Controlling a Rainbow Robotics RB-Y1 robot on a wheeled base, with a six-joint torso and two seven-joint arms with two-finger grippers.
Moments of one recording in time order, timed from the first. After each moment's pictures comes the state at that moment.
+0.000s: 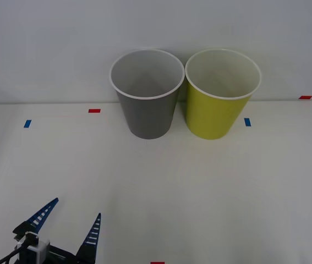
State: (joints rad) right arm 1.22 -0.08 0.12 -1.86 0.08 -0.88 1.30; left arm 0.81 0.52 -0.36 -2.08 0.31 -0.36 -1.80
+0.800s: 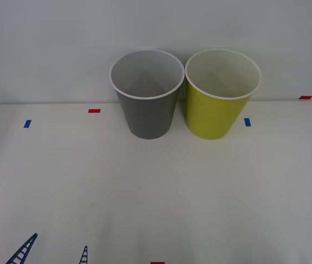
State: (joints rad) right arm 1.22 -0.08 0.12 -1.86 0.08 -0.88 1.30; left arm 0.99 0.37 -0.34 -1.93 0.11 -0.69 -1.83
